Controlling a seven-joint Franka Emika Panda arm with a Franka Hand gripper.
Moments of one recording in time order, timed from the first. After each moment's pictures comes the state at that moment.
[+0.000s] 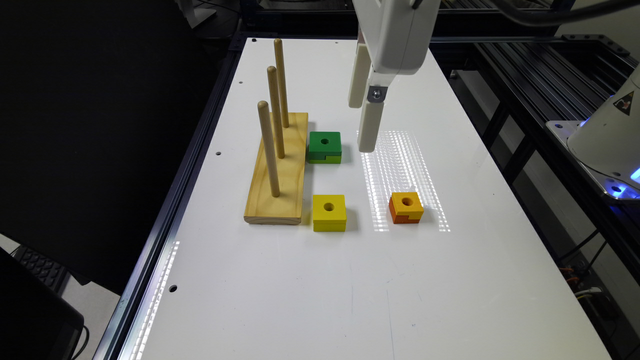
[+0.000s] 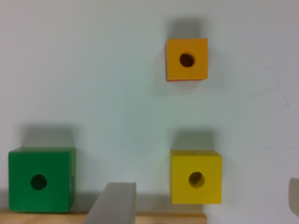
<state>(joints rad) 0.01 0.02 0.24 -2.31 0.02 2.39 1.00</state>
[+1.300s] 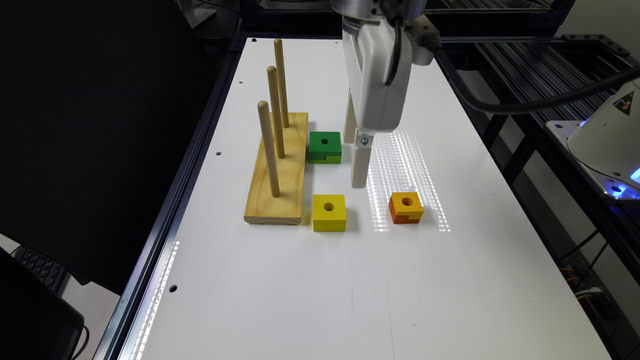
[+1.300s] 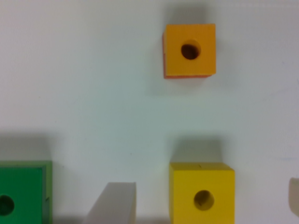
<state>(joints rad) 0.01 0.16 0.24 -2.31 0.01 2.50 1.00</state>
